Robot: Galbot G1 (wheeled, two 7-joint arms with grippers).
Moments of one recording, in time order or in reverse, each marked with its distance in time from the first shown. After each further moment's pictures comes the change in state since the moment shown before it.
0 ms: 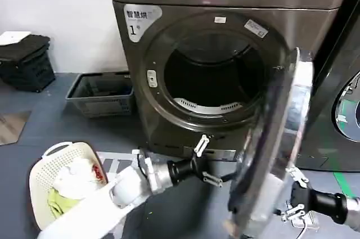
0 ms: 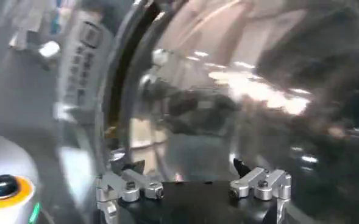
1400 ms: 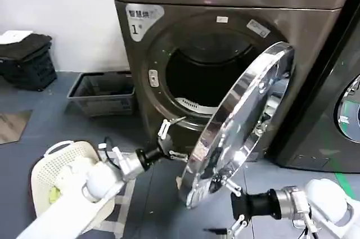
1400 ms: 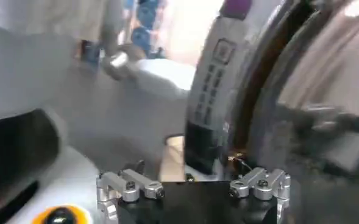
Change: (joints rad) left arm 0.139 0.080 -0.247 0.012 -0.030 0.030 -0.030; right arm 0.578 -0.254 -0.752 0.077 -0.107 -0.150 0.092
